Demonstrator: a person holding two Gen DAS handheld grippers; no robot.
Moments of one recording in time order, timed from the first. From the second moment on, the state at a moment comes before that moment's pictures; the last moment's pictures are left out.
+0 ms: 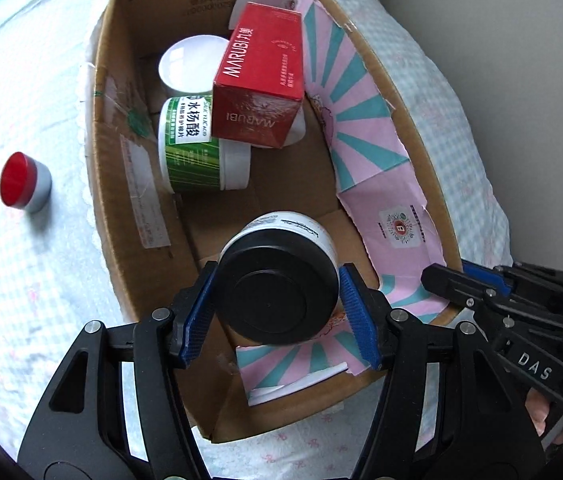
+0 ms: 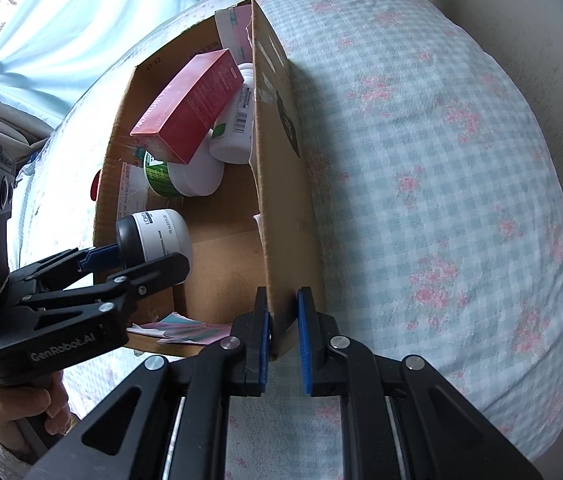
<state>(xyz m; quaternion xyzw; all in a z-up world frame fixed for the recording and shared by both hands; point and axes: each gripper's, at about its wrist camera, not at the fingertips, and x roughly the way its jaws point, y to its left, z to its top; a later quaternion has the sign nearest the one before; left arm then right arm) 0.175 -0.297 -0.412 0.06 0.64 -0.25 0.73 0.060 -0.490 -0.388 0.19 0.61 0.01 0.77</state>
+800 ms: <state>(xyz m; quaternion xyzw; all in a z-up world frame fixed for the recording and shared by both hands) 0.213 -0.211 -0.329 -0.01 0.59 -0.22 0.77 0.060 -0.490 -0.390 0.19 0.61 0.01 0.77</state>
